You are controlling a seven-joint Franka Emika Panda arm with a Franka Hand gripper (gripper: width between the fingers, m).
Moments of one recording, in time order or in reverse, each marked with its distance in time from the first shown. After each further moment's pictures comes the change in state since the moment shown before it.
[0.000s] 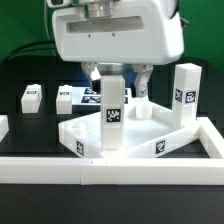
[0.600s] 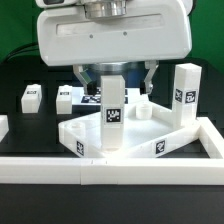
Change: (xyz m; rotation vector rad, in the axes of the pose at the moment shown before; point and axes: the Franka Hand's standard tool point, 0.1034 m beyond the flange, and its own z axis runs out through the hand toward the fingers) arm 0.002 0.003 0.000 -0.017 0.002 -0.506
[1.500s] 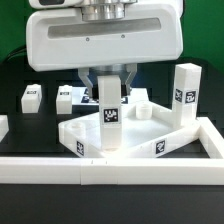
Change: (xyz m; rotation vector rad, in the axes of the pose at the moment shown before) arm 0.002 0.010 0.003 -0.028 0.005 -0.254
